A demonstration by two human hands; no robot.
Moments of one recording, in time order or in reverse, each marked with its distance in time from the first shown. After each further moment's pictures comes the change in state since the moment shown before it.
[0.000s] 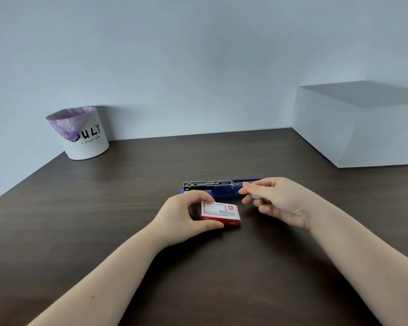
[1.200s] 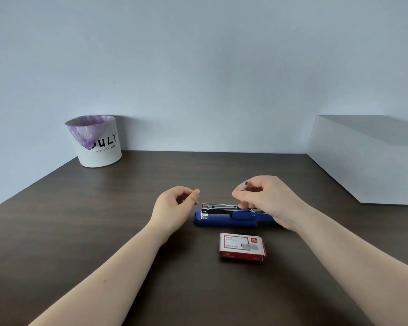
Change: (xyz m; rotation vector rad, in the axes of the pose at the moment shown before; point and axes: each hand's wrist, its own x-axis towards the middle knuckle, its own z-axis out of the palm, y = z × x) left_hand 0.041 -0.042 -0.030 -0.294 0.411 -0.295; right_hand 0.037 -0.040 0.043 -0.437 0.081 -0.299
